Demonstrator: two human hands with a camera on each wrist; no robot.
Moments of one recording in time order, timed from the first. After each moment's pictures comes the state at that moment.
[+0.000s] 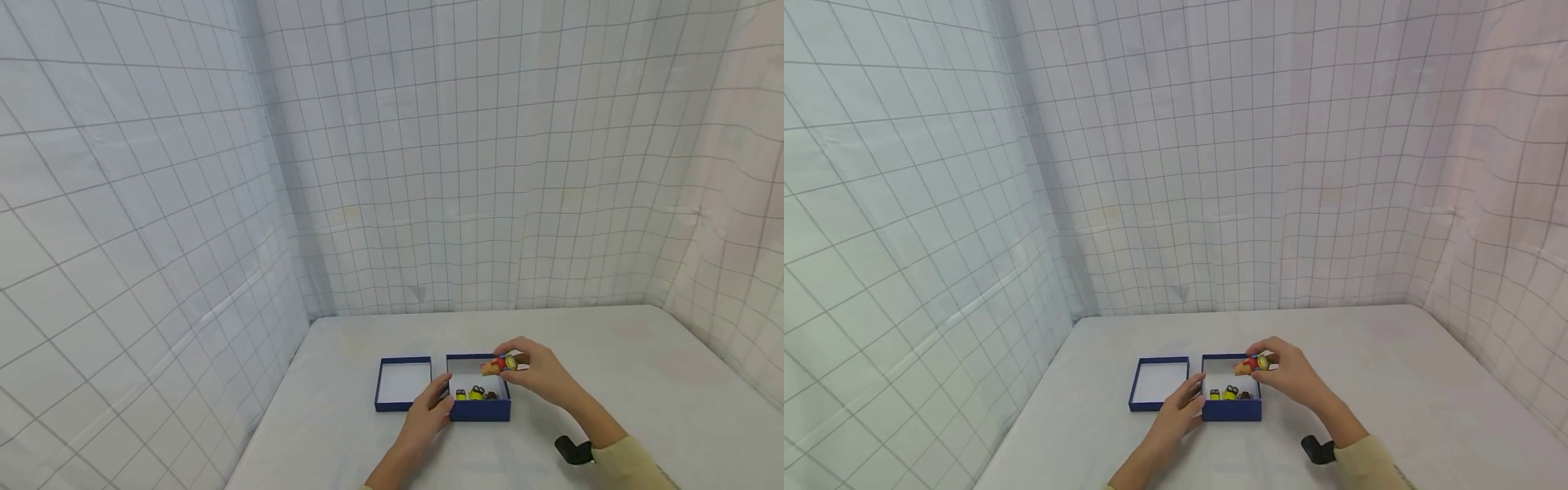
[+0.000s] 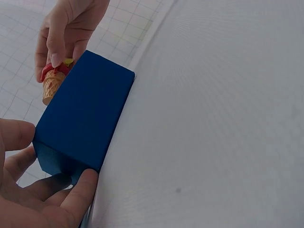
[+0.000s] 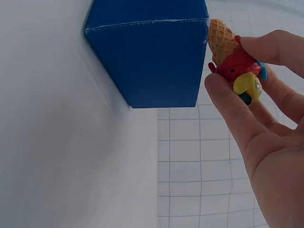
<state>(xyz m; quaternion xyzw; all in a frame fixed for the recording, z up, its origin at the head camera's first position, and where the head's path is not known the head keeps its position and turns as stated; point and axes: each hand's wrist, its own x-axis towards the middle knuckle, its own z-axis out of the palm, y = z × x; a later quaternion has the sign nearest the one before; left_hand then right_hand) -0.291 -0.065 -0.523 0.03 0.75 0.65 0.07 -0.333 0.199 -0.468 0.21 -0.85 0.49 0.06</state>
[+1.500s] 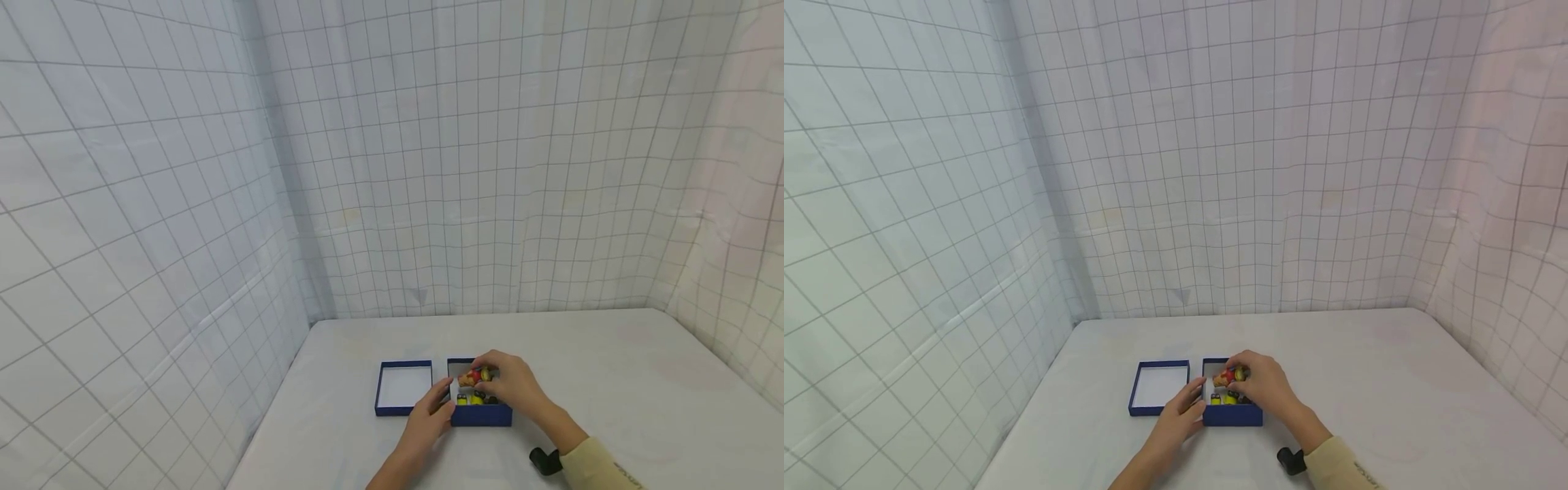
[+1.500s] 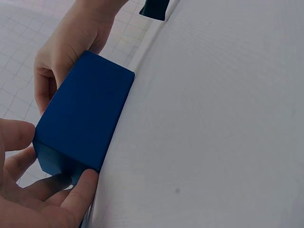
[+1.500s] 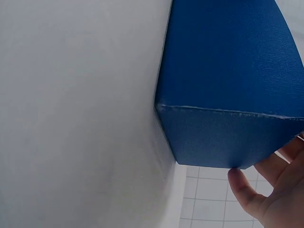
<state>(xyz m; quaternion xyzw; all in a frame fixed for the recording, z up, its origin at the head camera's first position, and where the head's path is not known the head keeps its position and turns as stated) -0.288 -0.066 -0.517 0.02 0.75 0.66 0.09 -0.349 0.150 -0.499 0.22 -0.89 0.37 0.16</state>
